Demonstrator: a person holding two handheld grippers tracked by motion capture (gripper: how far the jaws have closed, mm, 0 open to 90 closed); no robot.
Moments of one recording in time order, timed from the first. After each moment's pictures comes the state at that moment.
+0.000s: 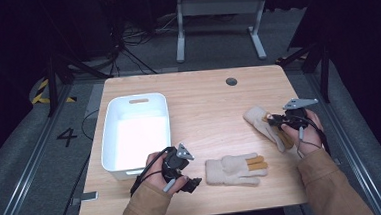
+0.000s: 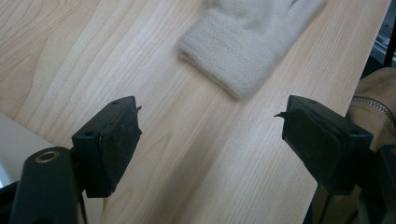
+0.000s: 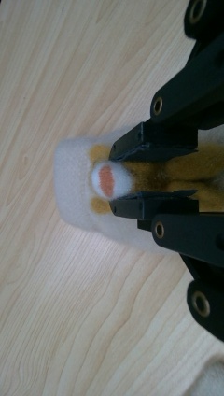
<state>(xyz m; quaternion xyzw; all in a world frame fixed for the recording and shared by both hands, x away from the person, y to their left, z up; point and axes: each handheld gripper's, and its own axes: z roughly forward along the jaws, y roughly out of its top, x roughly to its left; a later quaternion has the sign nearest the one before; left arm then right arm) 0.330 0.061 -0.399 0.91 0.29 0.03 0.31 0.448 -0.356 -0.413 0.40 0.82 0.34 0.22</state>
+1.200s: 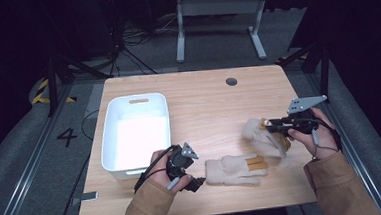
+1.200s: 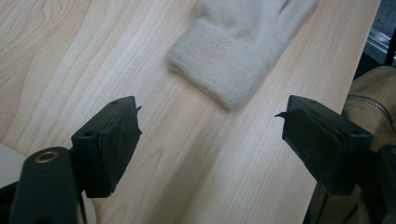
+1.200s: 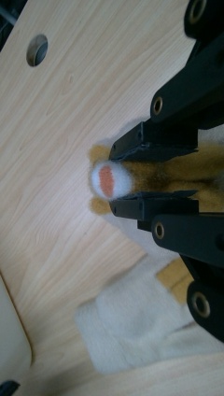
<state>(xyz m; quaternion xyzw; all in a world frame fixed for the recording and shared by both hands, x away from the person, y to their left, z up) 0.333 0.050 -0.397 0.91 0.27 0.03 0.31 0.405 -0.334 -0.352 0.28 0.87 0.37 0.15</state>
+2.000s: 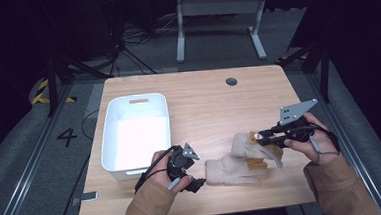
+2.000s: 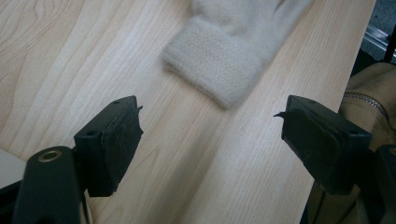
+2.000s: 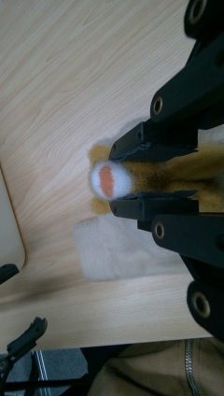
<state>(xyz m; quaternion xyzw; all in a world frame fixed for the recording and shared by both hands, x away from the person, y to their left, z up) 0.333 0.049 -0.397 0.91 0.26 0.02 0.31 0.384 -0.301 -0.337 0.16 0.91 0.38 0.08</state>
